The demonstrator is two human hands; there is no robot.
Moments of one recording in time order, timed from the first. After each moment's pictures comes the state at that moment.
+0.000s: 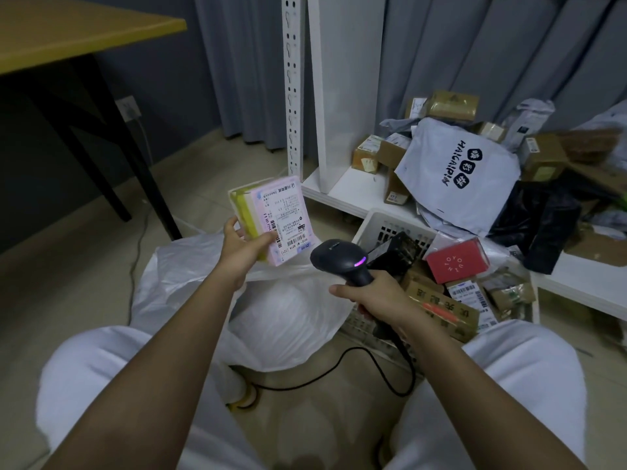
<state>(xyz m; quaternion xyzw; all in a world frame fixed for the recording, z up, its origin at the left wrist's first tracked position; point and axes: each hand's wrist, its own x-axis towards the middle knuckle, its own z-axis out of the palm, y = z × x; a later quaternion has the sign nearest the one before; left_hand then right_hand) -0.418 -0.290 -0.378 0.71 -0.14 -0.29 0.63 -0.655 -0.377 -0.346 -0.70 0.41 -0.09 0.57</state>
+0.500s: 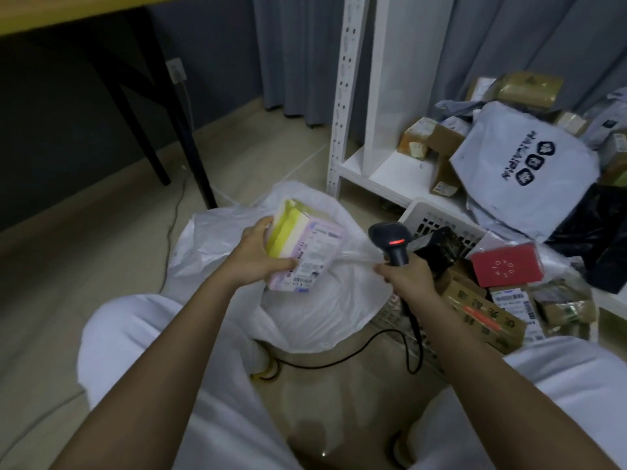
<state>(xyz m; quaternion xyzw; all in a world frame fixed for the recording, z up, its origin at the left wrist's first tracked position) -0.395 -0.225 -0.398 0.83 -0.30 -0.27 0.38 -0.609 -0.410 -0.409 -0.66 0.52 -0.16 0.52</state>
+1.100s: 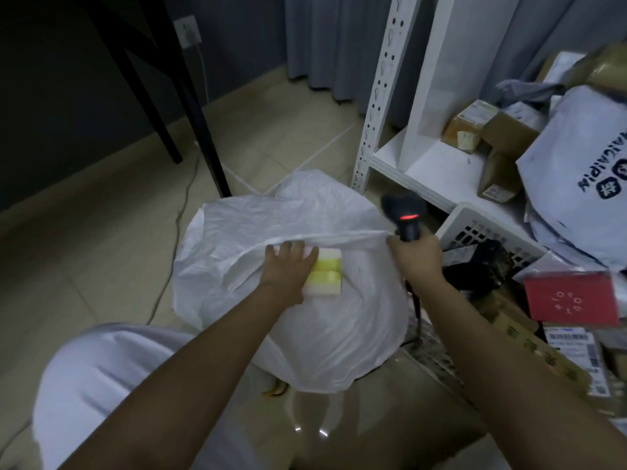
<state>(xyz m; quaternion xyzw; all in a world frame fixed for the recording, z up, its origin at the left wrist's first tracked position) -0.366 -0.283 -0.470 0.86 -0.47 -0.10 -0.16 -0.501 -0.456 -0.430 -0.72 0.49 -0.20 0.45</state>
